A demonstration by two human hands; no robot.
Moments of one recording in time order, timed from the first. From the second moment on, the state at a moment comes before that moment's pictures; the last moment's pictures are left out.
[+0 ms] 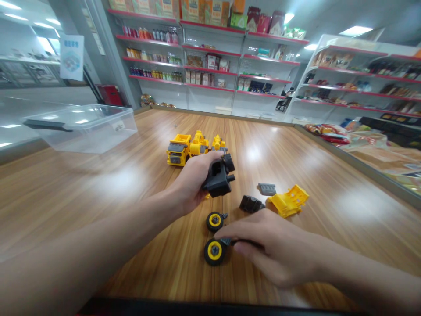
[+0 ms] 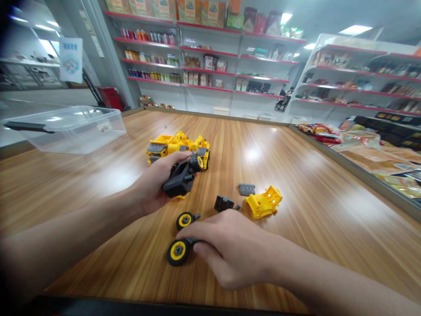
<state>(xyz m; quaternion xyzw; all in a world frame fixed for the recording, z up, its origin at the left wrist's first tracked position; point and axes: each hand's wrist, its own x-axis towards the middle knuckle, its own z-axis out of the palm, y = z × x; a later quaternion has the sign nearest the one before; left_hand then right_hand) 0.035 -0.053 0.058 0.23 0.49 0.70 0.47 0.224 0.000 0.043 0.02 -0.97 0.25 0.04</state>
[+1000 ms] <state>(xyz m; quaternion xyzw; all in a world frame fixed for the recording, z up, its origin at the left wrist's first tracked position) 0.038 -0.060 0.058 0.28 0.54 0.63 0.48 0.225 0.005 0.039 0.08 -0.97 0.21 0.01</state>
